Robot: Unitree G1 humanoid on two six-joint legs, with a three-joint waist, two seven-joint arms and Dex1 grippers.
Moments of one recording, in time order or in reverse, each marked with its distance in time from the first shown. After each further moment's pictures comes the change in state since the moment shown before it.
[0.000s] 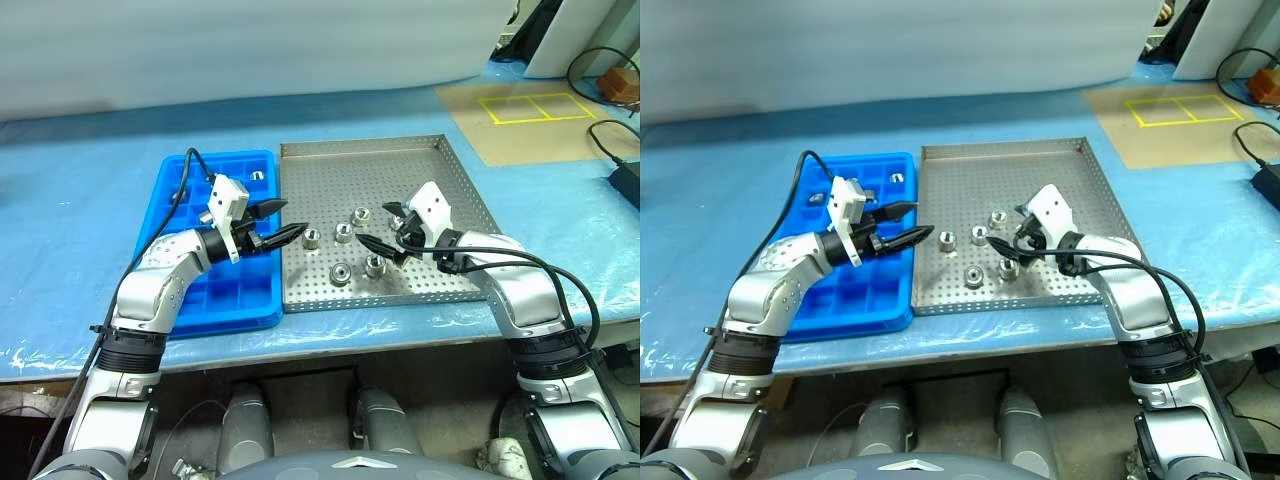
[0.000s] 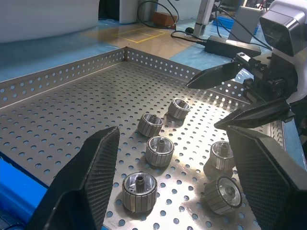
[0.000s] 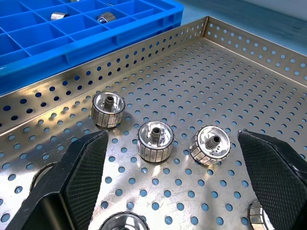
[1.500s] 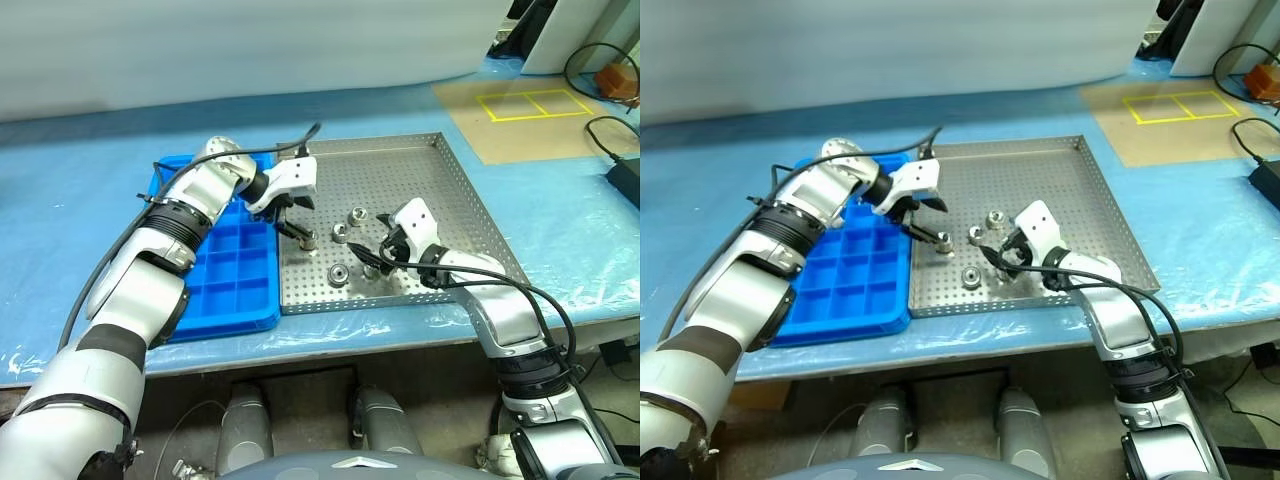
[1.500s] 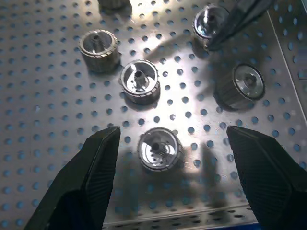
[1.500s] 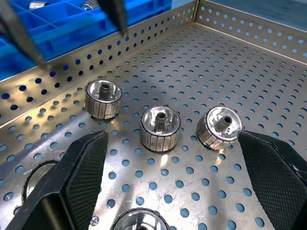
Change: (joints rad) left arm -0.725 -0.008 -0.481 0.798 0.561 -0.252 -0.557; right arm 0.089 0.082 0.038 -0.053 -0.047 0.001 -0.142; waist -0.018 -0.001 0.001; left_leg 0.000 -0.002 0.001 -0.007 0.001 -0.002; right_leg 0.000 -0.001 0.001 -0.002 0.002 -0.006
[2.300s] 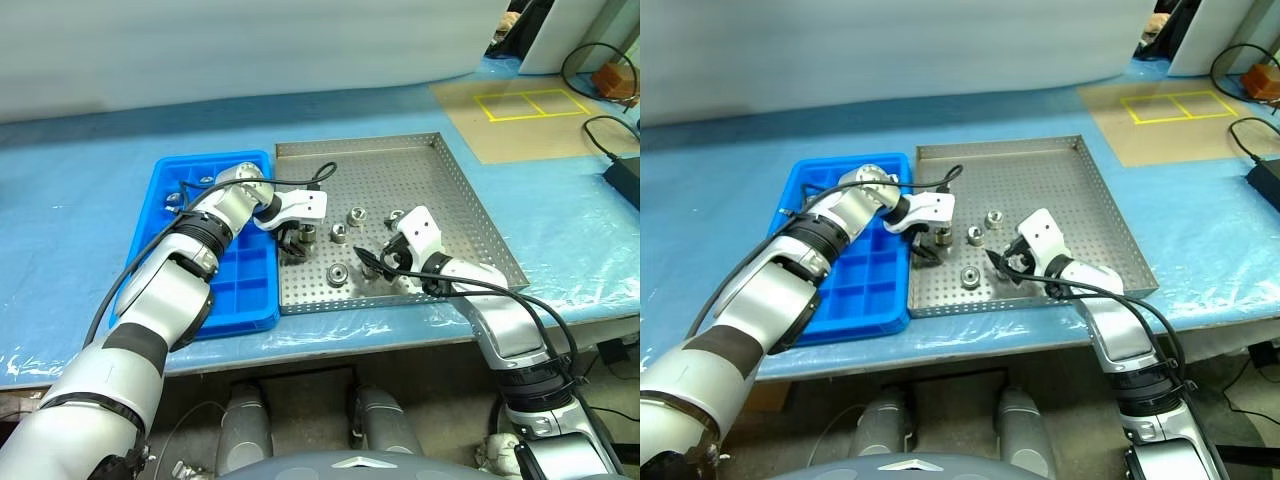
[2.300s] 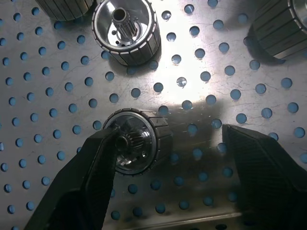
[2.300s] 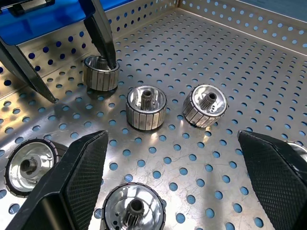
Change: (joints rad) left arm -0.004 -0.094 -0.026 0.203 0.201 -0.187 0.156; right arm 0.050 -0.005 0.002 -0.033 -0.027 0.003 -0.055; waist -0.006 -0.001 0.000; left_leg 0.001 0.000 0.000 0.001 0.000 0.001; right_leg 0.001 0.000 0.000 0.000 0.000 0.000
